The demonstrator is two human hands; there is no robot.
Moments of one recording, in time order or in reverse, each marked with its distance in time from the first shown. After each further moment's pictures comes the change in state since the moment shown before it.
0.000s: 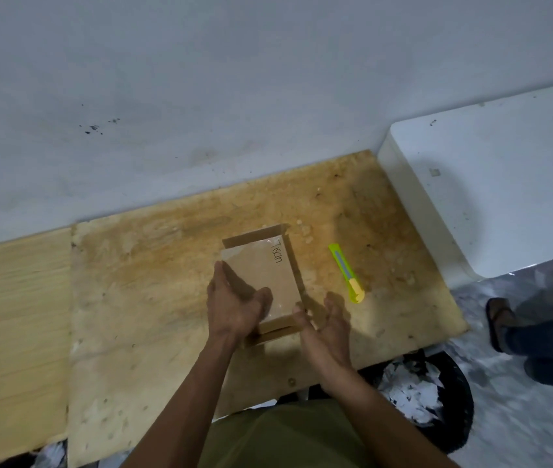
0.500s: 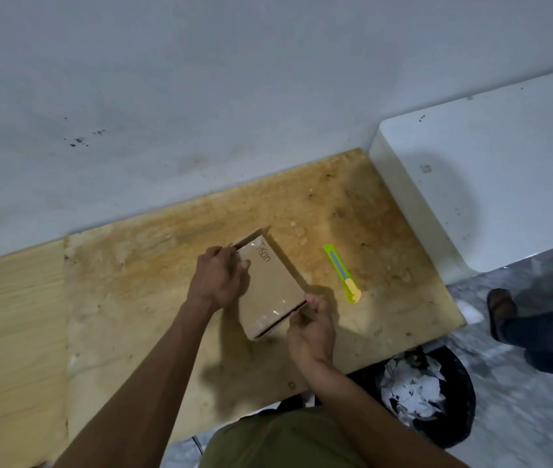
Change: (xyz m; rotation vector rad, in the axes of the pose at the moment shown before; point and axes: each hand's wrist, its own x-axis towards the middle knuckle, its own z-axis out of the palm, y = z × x) left_hand 0.081 -0.003 -0.017 0.461 -0.142 0.295; right_hand 0.015 0.001 0.032 0.202 0.149 -0.066
